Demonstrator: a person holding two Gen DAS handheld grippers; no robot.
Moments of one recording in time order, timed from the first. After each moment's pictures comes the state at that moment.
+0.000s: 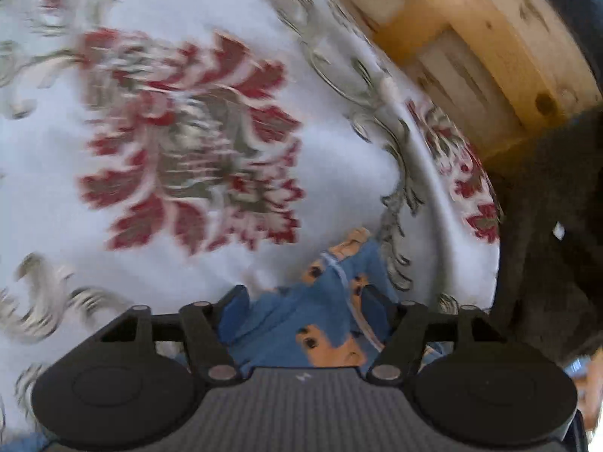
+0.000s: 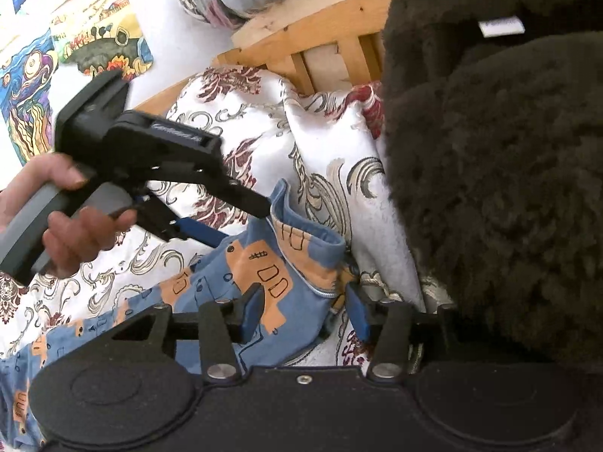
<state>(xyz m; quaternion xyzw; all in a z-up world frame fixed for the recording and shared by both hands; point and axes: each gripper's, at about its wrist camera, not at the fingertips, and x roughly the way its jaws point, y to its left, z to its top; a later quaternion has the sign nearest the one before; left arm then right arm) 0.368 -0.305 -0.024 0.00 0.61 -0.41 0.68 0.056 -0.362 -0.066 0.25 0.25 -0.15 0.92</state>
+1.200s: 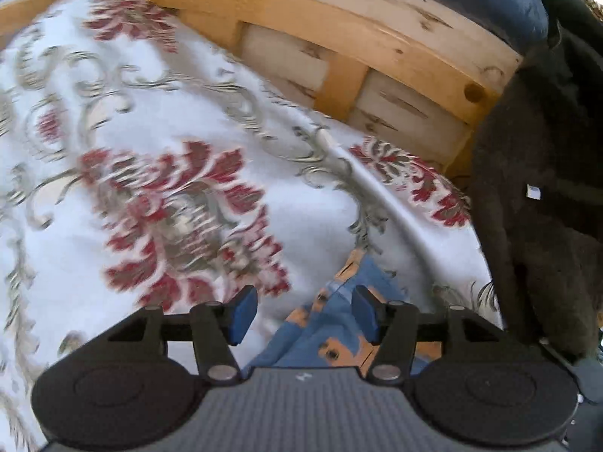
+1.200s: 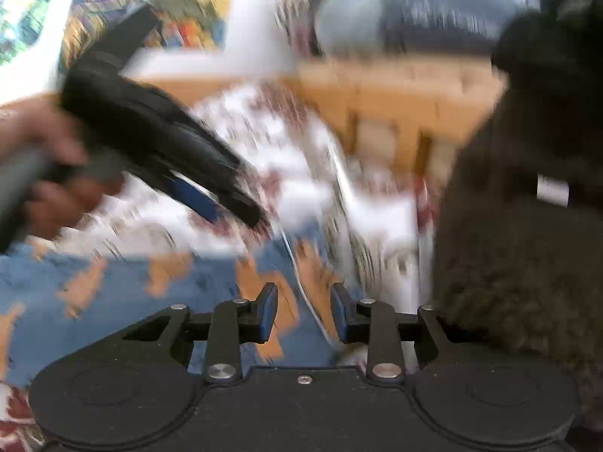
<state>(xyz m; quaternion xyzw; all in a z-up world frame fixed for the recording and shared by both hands) 0.317 -0.267 0.006 0.05 0.42 -0.43 0.80 0.066 -0.325 -0.061 0.03 0.24 -0.18 0.95</state>
